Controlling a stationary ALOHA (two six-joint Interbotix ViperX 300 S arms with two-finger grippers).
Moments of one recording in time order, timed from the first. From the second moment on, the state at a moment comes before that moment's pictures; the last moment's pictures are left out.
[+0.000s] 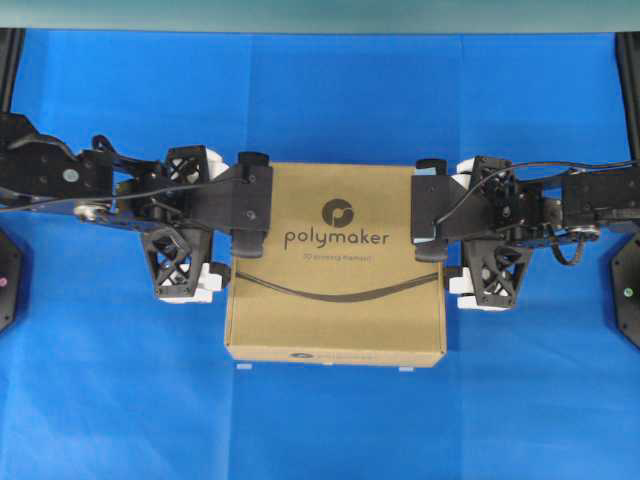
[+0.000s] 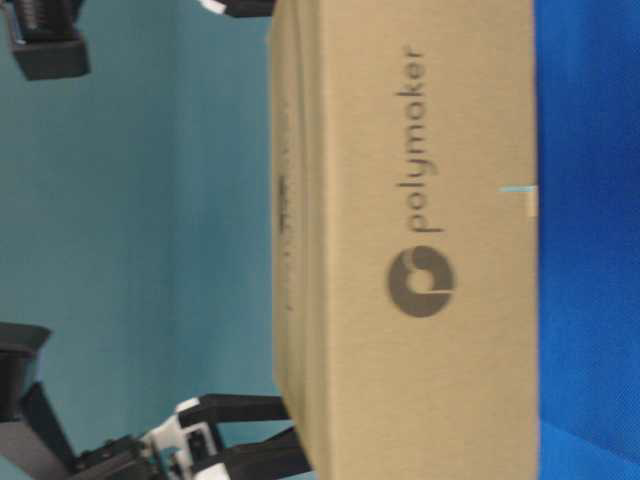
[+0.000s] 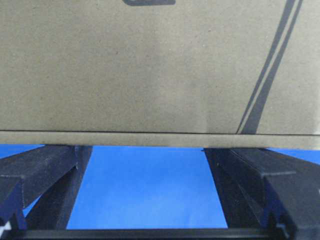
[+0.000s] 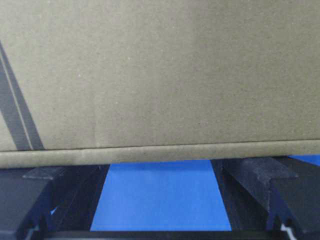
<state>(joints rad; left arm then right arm) 0.08 -0.15 0.58 0.03 0.55 0.11 -0.07 -0.23 0.74 -0.06 0.57 -0.01</state>
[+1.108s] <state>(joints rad) 0.09 0.00 0.68 0.03 0.36 0.11 -0.08 -0.01 0.79 -0.06 0.36 -0.04</state>
